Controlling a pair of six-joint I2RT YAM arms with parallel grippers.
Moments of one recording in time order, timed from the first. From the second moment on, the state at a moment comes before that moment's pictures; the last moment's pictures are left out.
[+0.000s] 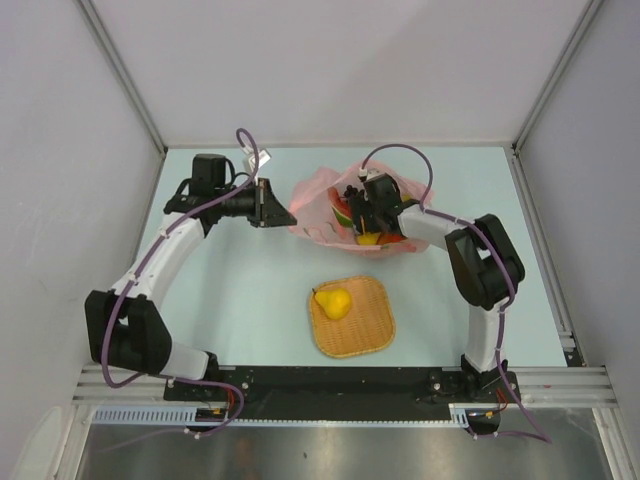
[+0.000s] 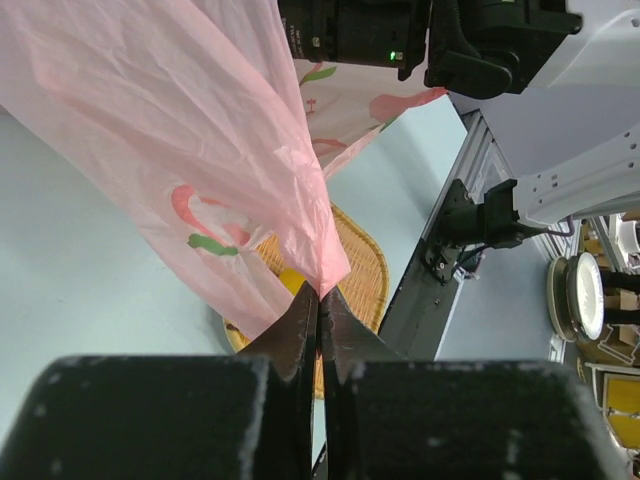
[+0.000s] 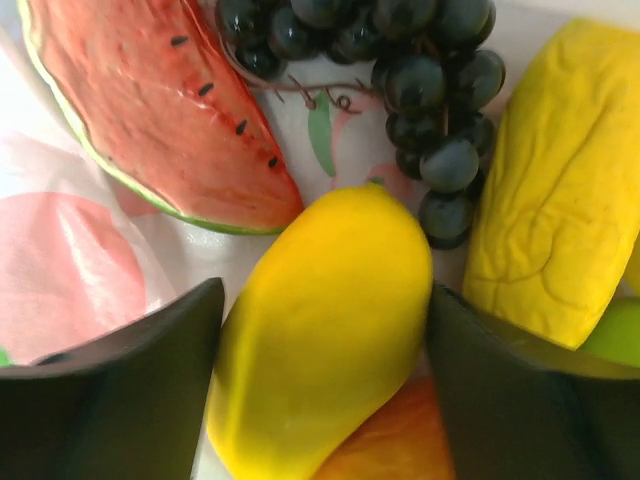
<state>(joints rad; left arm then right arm) -0.18 1.41 1.20 -0.47 0.97 -0.18 0.50 1.96 1.30 -0.17 0.12 0.19</state>
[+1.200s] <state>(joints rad) -0.31 1.55 1.37 -0.43 0.89 -0.21 0.84 1.19 0.92 -0.41 -0.29 -0.42</state>
